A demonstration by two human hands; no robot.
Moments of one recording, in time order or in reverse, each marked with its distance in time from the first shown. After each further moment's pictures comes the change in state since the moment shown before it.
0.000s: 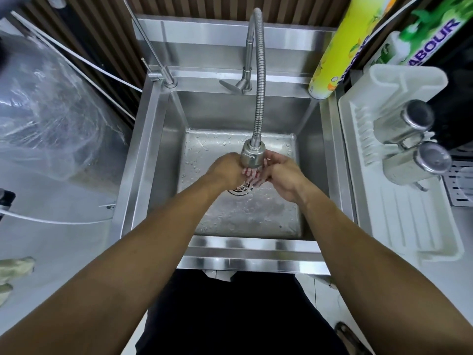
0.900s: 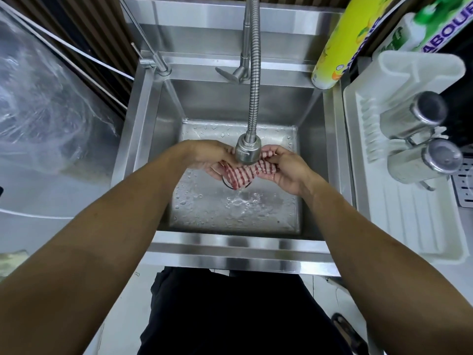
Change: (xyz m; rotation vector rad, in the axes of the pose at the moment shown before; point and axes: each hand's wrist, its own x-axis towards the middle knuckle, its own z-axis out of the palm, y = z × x) left_hand 0.019 -0.027 -0.045 -0.575 -0.576 -0.173; right_hand 0.005 -0.011 -0.019 0.231 -0.070 0.136
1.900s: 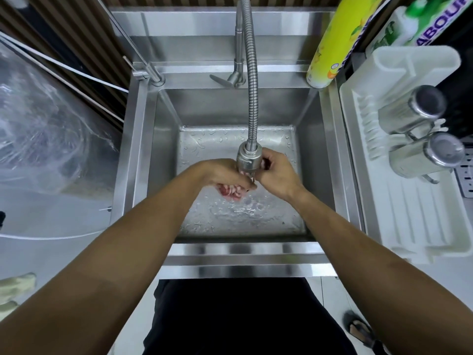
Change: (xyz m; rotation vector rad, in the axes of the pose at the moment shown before) left_hand 0.008 0.007 0.032 0.192 -0.036 -0.045; right_hand -0.001 0.020 0.025 -0.705 0.161 -0.469
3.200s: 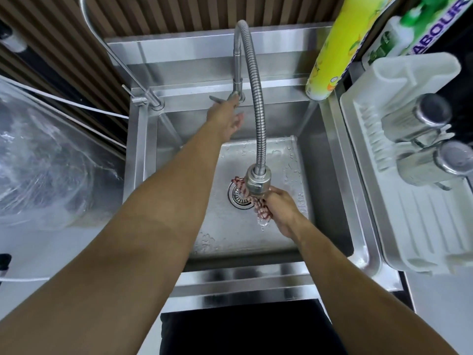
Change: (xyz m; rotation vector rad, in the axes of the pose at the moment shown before) left_hand 0.046 0.073 -0.118 -1.039 0.566 0.246; right_hand -0.007 0.017 0.029 0.489 0.000 0.508
